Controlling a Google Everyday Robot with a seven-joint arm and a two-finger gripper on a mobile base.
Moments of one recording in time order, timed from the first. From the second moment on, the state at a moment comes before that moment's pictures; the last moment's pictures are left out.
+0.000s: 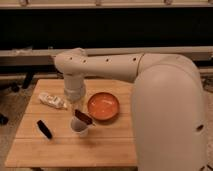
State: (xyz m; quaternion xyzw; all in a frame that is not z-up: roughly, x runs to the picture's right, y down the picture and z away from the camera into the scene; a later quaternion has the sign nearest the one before) arm -0.147 0.100 0.689 -0.43 0.14 0.35 0.82
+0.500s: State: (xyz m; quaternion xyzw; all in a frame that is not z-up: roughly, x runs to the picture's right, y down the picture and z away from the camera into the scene) arm -0.164 0.101 0.707 -0.45 0.13 0.33 0.82
